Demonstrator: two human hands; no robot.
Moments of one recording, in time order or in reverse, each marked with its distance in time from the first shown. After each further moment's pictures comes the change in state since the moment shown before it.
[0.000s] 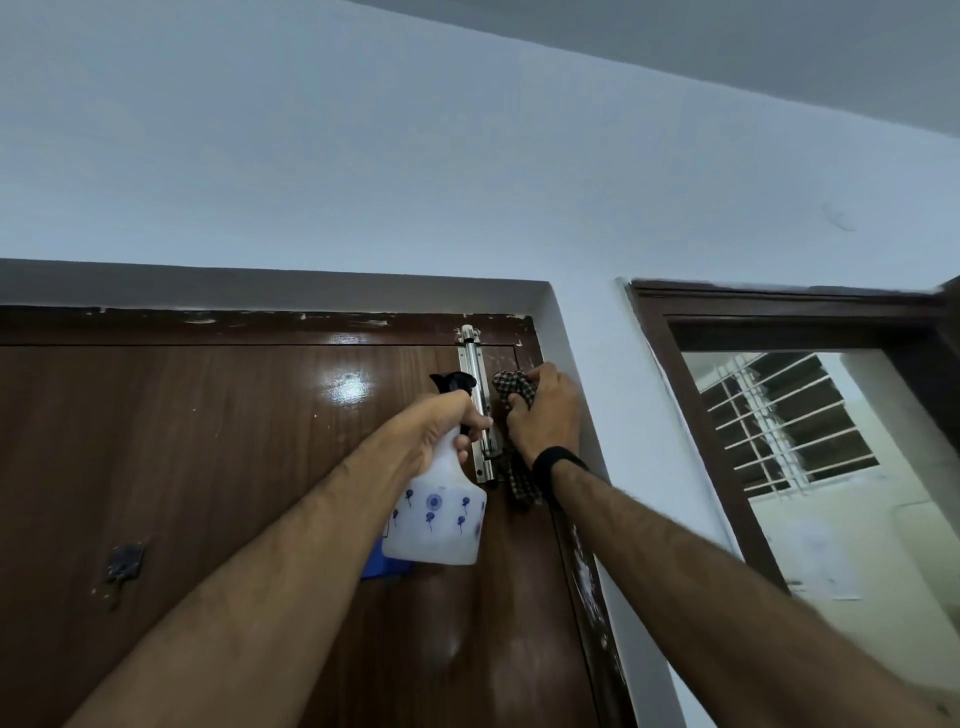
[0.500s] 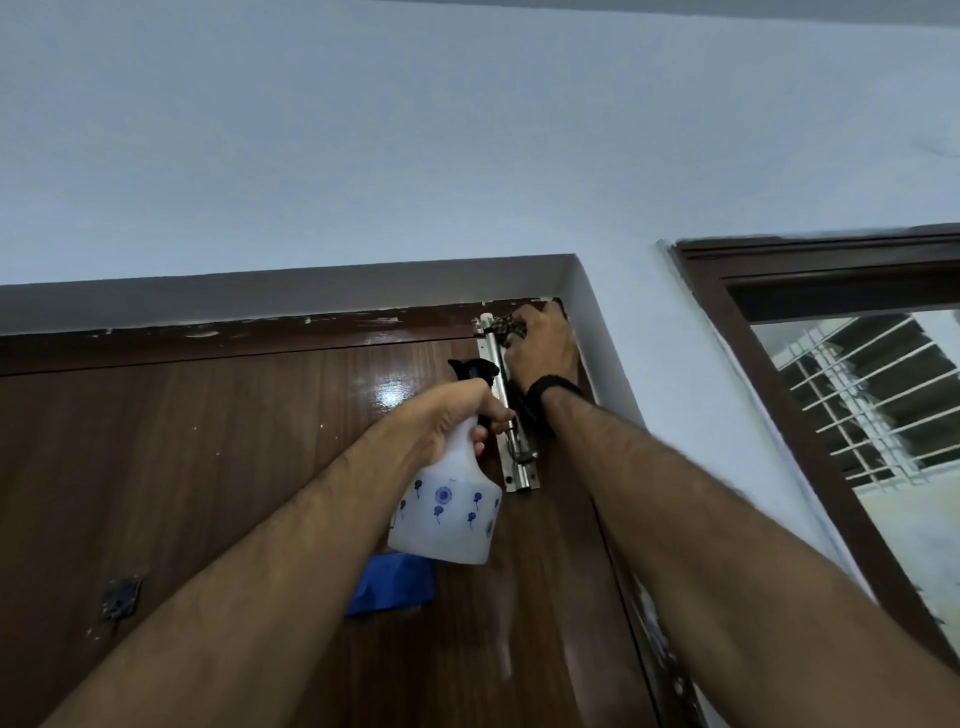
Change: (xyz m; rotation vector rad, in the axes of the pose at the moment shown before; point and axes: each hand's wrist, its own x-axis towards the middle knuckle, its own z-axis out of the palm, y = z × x) left_hand 0.043 0.005 -0.003 0.134 -0.006 -0.010; right_hand 0.081 -0.010 0.058 0.021 0.039 -0.132
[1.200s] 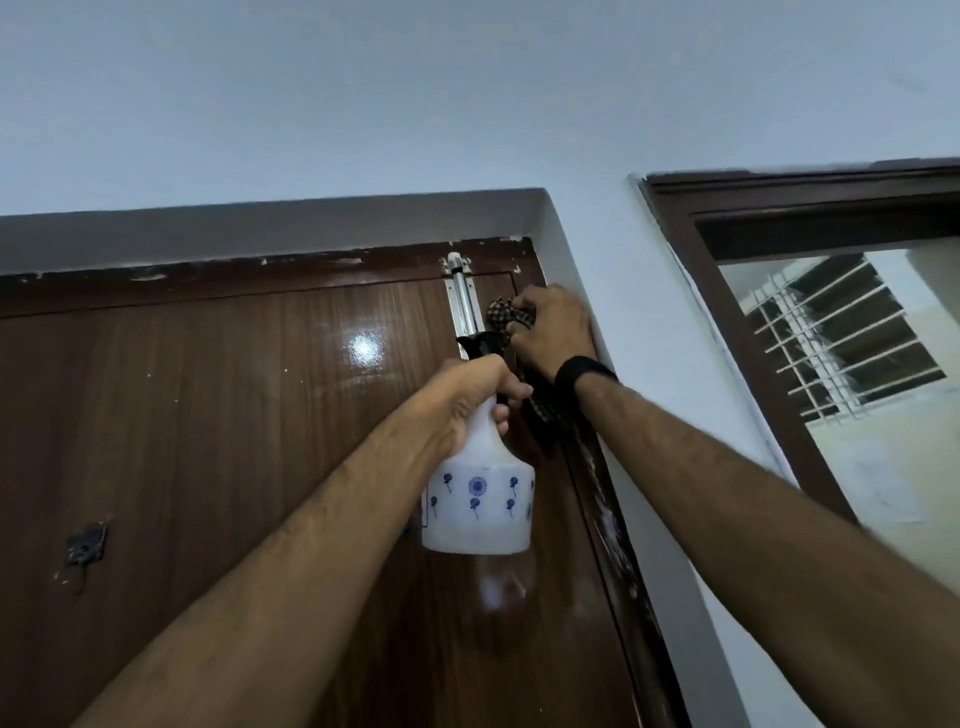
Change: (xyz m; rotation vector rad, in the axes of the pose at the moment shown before) left_hand -0.017 -0.028 0.051 -0.142 0.005 -0.003; right_hand -0.042 0.035 -0.042 -0.081 -0.168 -0.025
